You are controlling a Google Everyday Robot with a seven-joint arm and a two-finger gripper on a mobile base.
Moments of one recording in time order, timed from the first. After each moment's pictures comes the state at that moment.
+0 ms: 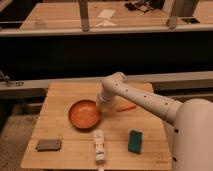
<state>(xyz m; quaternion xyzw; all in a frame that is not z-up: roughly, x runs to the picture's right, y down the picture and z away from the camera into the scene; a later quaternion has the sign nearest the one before) -0.020 0.113 0.876 -0.09 -0.34 -0.66 0.67</state>
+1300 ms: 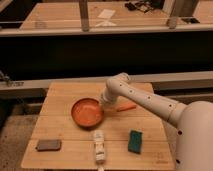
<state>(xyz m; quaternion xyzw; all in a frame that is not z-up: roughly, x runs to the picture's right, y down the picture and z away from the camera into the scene) -0.007 0.114 0.879 -0.09 -0.34 -0.65 0.68</state>
